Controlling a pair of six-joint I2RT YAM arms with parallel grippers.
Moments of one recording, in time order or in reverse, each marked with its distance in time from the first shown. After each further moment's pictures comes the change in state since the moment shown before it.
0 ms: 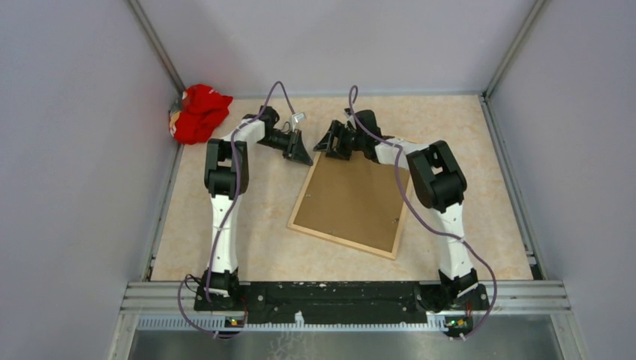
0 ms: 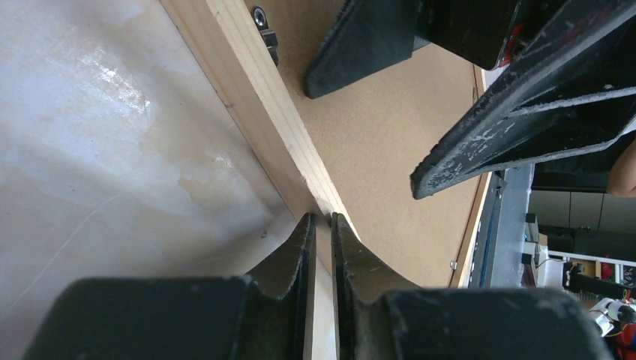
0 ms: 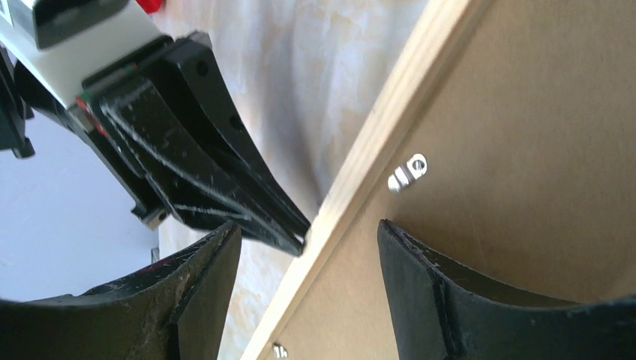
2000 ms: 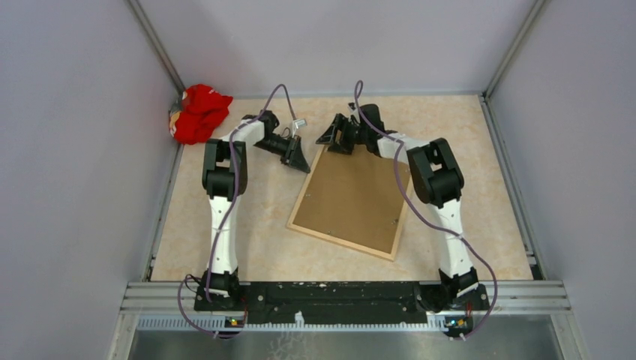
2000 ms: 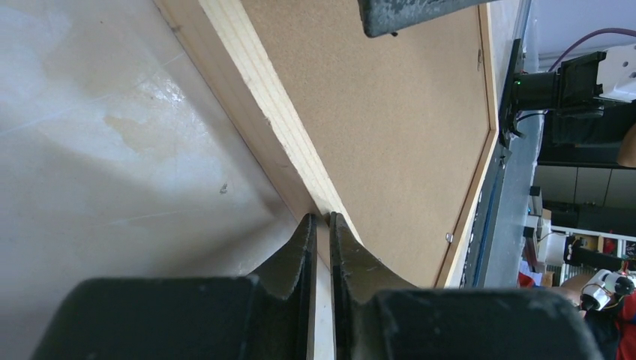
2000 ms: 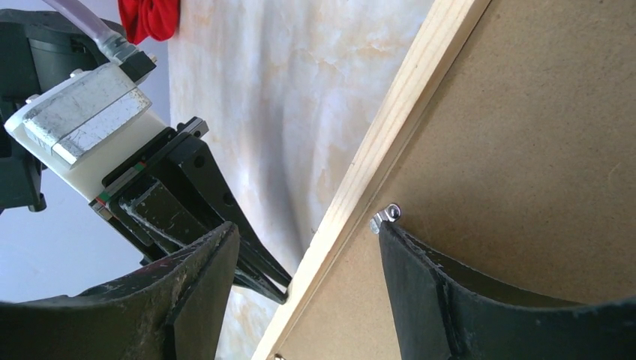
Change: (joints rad) left arm -0.008 -0.049 -0.063 -0.122 -0.040 0.127; right arm -0.042 0.047 0.072 -0.018 -0.048 0.031
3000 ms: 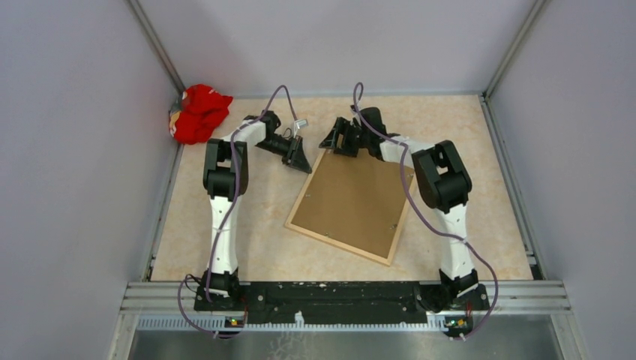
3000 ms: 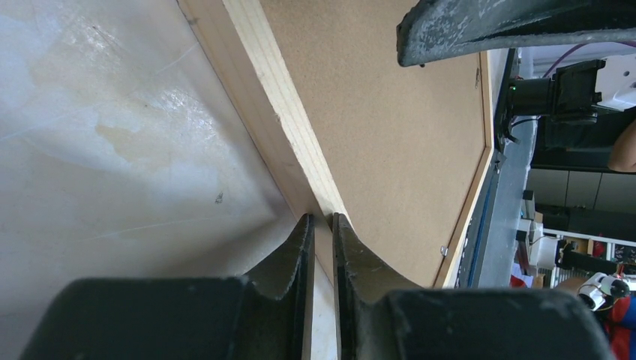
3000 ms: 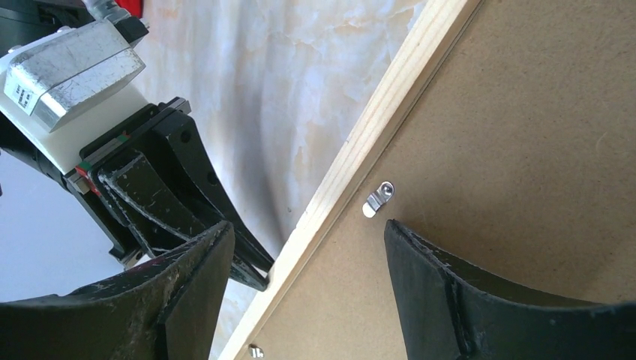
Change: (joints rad) left arm -0.007 0.000 -0.006 0.022 0.000 -0.039; right arm 0.008 -0.102 -0.108 -0.030 0.108 -0.103
